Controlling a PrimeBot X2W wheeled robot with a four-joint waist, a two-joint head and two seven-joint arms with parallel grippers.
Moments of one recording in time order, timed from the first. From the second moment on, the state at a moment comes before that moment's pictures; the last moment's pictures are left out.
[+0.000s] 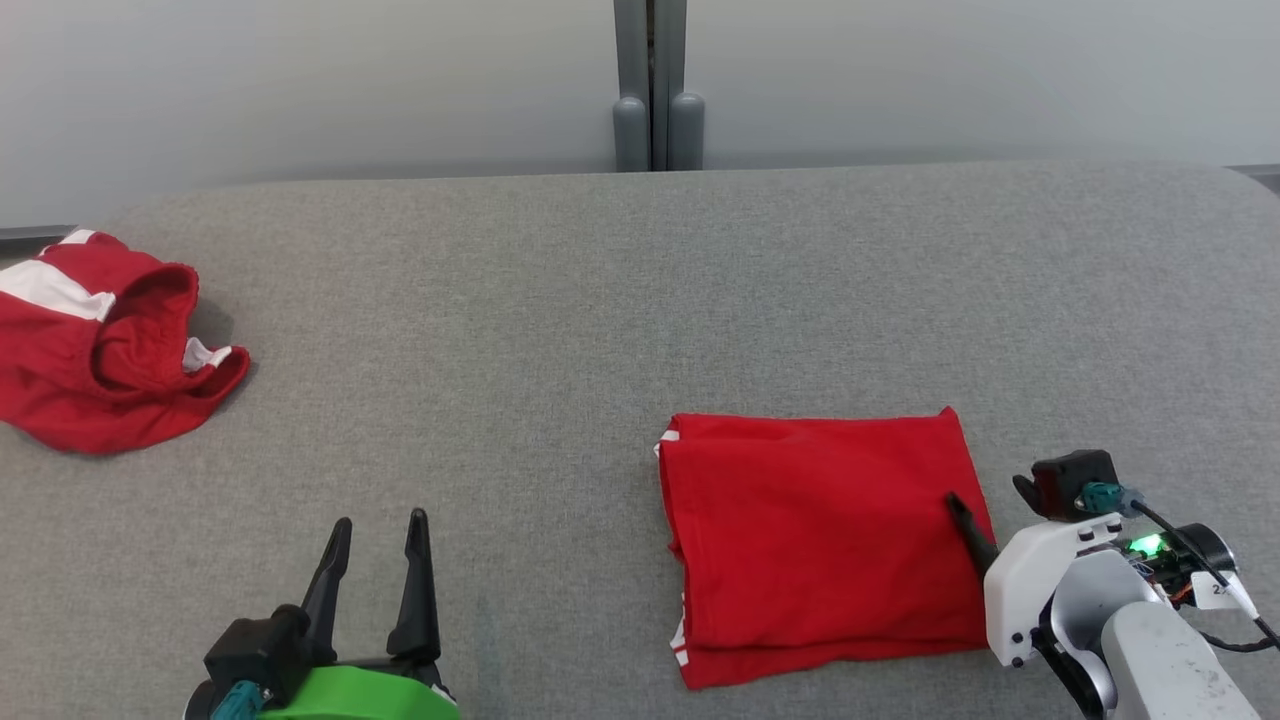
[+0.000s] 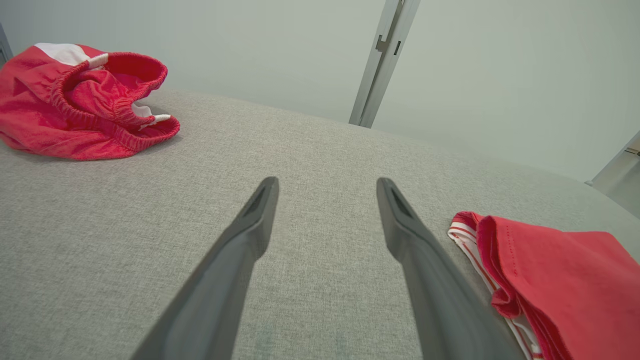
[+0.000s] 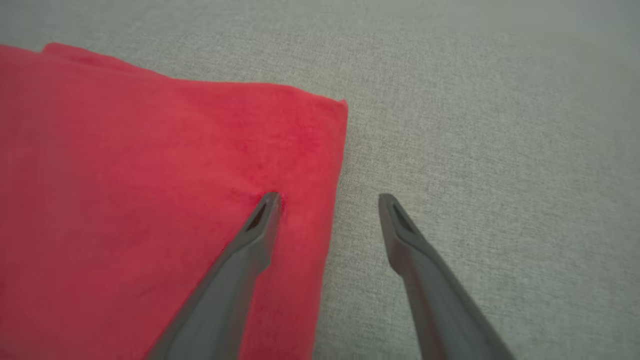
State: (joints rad) left arm 0.04 0.05 -0.13 0.20 -0.36 -0.11 -0.26; right arm -0.22 -0.15 0.06 0.42 0.09 0.13 0.13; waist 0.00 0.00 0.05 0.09
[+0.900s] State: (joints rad) left arm -0.04 0.05 -0.18 0.16 -0.35 -0.10 -0.26; right arm -0.40 -0.21 0.14 0.49 0.20 0.13 0.22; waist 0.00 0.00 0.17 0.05
